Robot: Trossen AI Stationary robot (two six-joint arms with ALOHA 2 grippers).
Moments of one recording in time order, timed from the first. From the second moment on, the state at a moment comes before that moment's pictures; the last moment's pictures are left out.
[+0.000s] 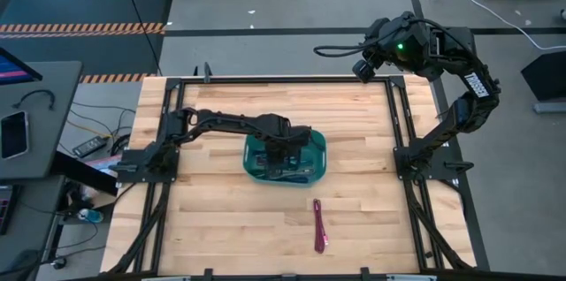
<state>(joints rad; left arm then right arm) 0.05 2.14 1.73 -1.05 0.05 0.14 -0.21 1.51 2.31 -1.52 0.71 0.11</state>
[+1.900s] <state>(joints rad) 0.06 1.75 2.23 -1.25 -0.23 -0.21 -0.19 1.51 2.29 -1.57 0.39 0.27</state>
